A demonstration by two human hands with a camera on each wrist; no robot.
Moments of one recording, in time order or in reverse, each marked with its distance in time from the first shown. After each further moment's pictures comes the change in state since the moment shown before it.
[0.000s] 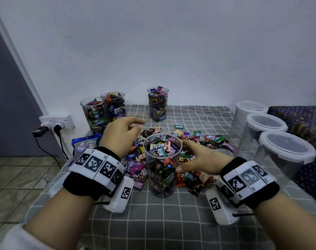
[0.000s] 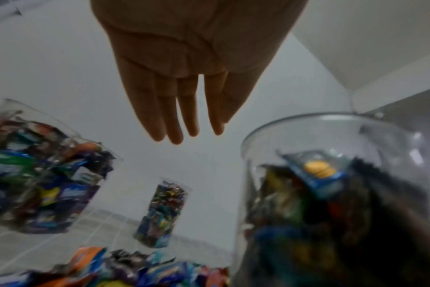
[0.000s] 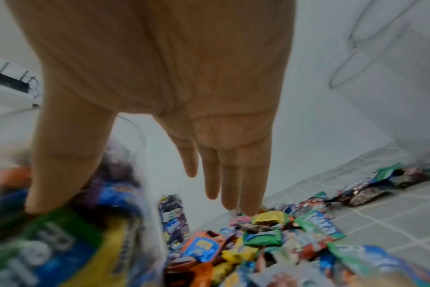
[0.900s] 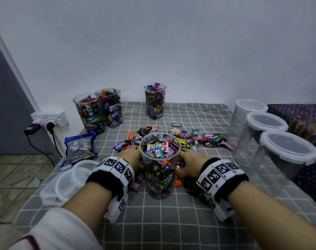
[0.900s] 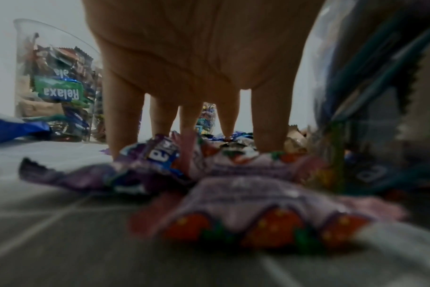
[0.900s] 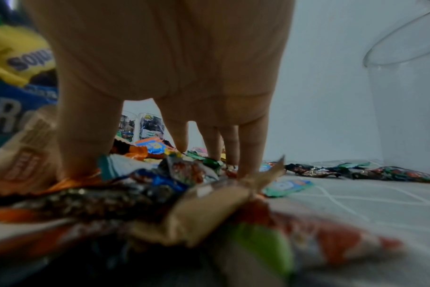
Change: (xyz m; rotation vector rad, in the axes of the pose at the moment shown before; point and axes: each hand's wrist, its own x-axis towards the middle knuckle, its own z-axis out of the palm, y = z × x) left_hand 0.019 -0.043 0.070 0.690 -0.691 -0.261; right_hand 0.048 0.028 0.017 -0.608 -0.098 0.227
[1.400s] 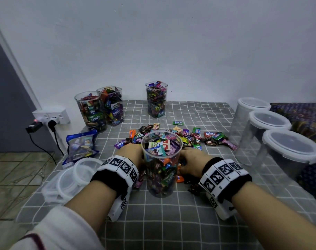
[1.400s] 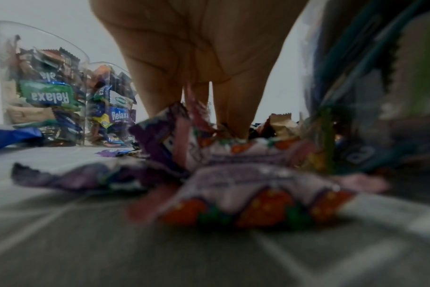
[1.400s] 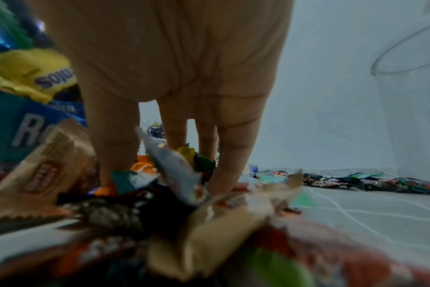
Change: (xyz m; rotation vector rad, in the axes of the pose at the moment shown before) left_hand -0.024 0.008 -0.009 0.009 0.172 -0.015; right_hand -0.015 -0.010 -0.003 -0.014 0.088 -0.017
